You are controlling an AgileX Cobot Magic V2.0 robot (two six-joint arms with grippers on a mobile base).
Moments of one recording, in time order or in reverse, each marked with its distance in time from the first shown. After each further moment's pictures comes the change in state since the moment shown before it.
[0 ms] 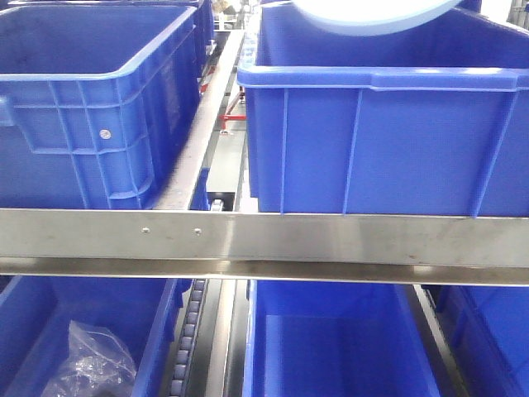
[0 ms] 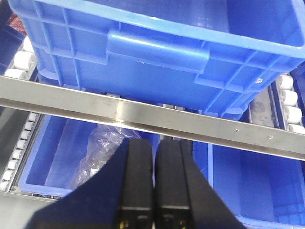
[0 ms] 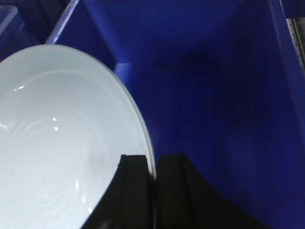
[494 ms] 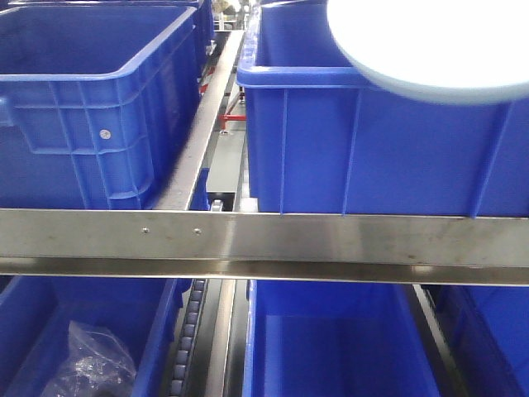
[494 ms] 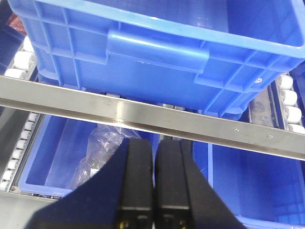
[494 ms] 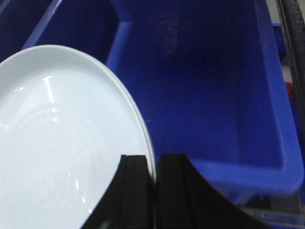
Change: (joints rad) left arm 0.000 0.000 0.000 0.000 0.000 0.000; right arm 0.016 -0.529 0.489 0.000 0.045 0.000
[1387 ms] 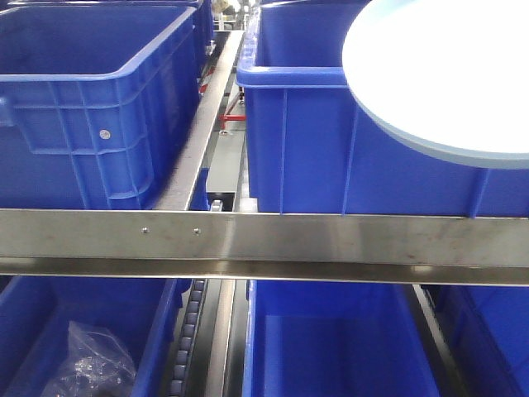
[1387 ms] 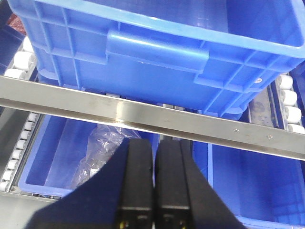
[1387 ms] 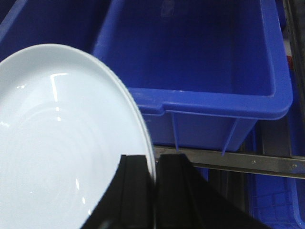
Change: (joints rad) left arm 0.000 0.000 0.000 0.000 0.000 0.000; right arm 0.000 -0.188 0.155 0.000 0.096 0.000
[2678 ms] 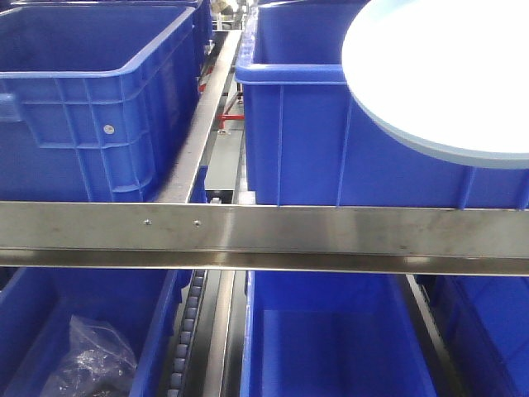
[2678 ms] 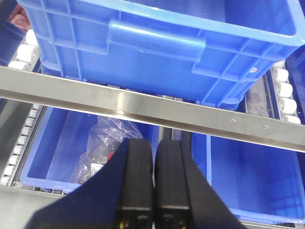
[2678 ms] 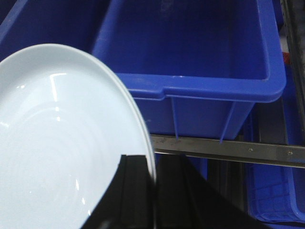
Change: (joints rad) left arm 0.000 0.000 0.000 0.000 0.000 0.000; right arm 0.000 0.000 0.000 0.000 0.000 0.000
